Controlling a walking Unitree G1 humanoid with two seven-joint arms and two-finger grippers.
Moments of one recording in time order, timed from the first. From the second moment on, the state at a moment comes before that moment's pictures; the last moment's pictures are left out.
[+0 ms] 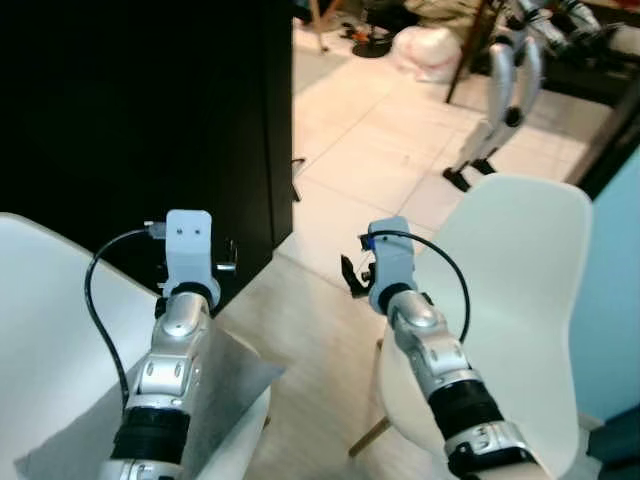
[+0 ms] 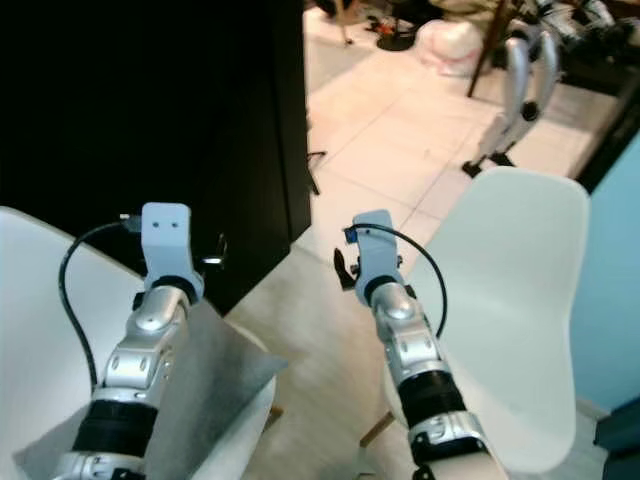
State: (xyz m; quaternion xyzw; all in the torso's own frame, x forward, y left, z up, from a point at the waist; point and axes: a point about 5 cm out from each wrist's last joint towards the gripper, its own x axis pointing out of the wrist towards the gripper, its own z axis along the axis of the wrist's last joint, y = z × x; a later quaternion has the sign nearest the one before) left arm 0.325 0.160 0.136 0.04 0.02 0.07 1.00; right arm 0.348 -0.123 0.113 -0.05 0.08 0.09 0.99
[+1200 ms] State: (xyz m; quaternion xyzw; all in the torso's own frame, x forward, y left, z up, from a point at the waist) left arm 0.309 0.192 0.137 0.06 0.02 0.13 0.99; right arm 0.364 -0.094 0.123 -0.04 0.08 0.13 0.99
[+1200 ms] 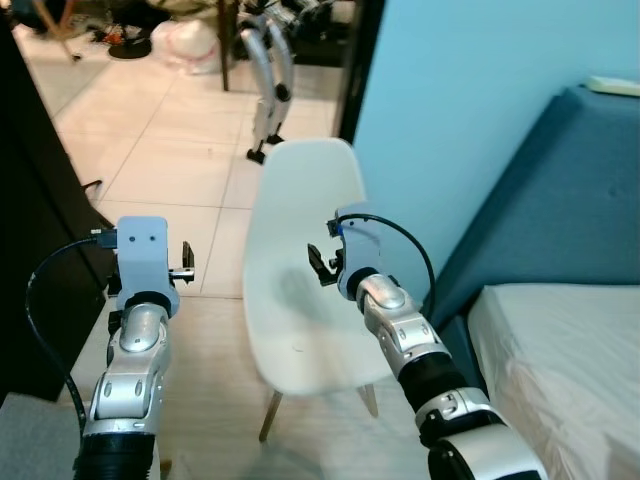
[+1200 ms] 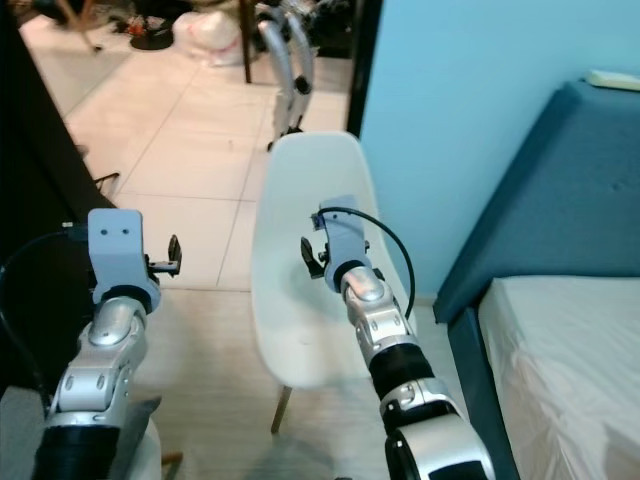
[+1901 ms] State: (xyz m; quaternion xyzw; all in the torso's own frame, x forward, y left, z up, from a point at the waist) left arm 0.325 0.199 0.131 0.04 0.03 0.11 0.99; right arm 0.349 -0.130 0.115 -0.03 0.10 0.05 0.99
